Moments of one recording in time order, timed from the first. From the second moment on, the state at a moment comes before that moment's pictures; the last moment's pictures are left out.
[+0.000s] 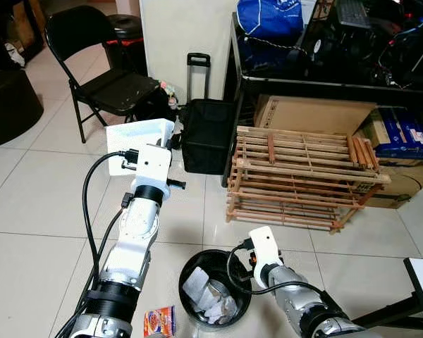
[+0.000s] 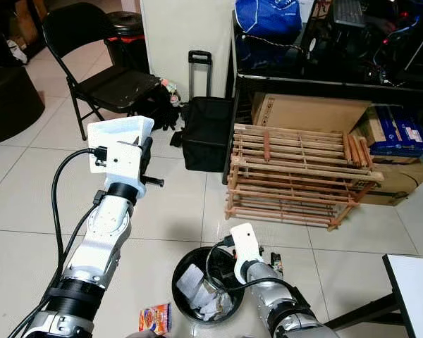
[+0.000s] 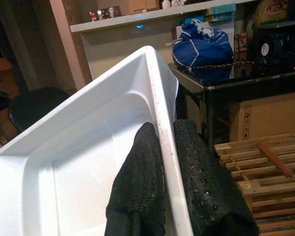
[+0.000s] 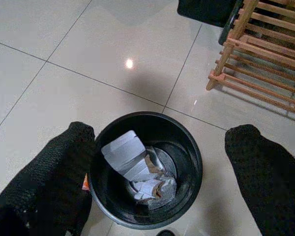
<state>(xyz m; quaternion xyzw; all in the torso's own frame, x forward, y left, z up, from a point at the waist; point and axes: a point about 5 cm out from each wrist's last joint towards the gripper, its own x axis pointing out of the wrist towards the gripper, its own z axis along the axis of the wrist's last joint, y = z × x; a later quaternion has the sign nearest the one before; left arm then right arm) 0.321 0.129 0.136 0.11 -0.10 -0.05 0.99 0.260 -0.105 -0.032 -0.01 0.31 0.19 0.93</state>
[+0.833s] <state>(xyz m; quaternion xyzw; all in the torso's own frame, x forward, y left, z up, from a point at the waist) 0.315 0.138 0.073 0.10 0.02 -0.06 0.99 0.275 -0.152 -0.023 -0.04 0.29 0.07 0.95</state>
